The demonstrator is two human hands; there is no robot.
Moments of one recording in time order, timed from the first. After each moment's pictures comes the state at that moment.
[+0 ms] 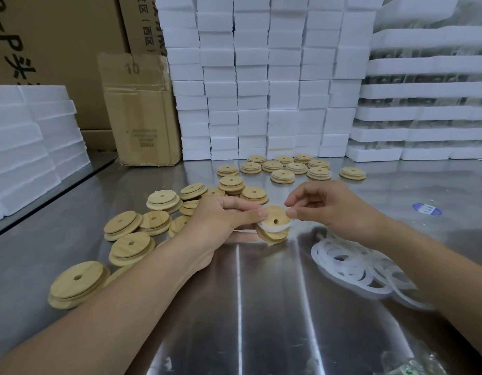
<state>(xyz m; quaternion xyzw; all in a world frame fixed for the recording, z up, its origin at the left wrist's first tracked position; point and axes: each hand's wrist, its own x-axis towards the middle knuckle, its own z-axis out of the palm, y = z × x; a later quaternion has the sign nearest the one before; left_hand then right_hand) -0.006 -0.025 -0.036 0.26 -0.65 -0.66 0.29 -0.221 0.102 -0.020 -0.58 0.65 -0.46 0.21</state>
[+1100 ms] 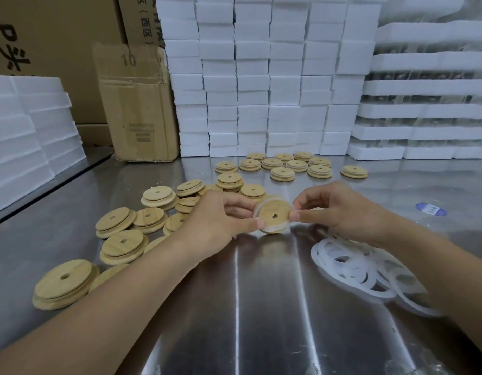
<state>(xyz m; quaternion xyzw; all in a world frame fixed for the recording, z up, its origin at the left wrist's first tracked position) -0.004 -0.030 -0.037 0.25 -0.78 -0.50 0.29 -0.231 0.103 -0.020 -0.58 0.65 -0.41 0.25</state>
